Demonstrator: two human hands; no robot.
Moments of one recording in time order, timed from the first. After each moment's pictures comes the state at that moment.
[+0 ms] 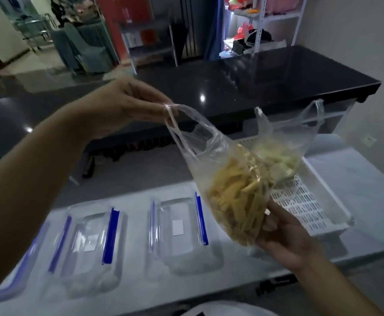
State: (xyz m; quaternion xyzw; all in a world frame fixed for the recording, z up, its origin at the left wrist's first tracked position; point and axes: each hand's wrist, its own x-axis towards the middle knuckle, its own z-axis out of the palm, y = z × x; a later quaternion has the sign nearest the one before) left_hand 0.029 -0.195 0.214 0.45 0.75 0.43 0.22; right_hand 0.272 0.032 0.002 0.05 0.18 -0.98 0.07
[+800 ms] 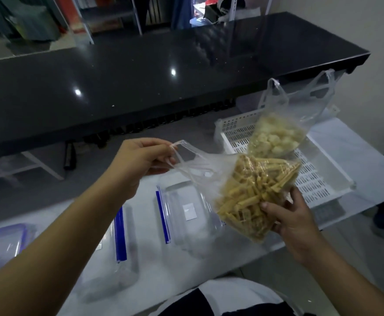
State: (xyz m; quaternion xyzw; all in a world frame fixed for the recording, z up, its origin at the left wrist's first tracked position) left_hand 0.035 -0.244 0.076 0.14 0.72 0.62 0.28; right_hand 0.281 -0.031 -0.021 0.32 0.53 -0.77 -0.17
